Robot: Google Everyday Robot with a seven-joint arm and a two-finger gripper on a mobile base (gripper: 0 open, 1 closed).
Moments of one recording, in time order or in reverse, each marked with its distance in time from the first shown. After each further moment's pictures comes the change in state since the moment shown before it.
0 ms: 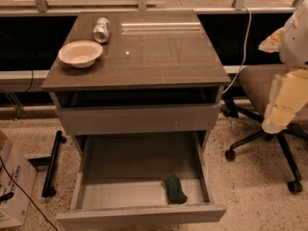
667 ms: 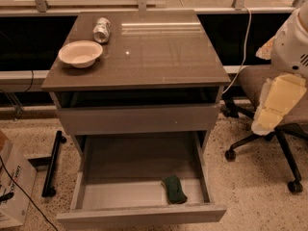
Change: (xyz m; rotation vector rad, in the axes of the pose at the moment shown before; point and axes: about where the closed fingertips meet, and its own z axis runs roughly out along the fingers) arm -0.002 0.000 0.016 -0.020 -0.003 0.068
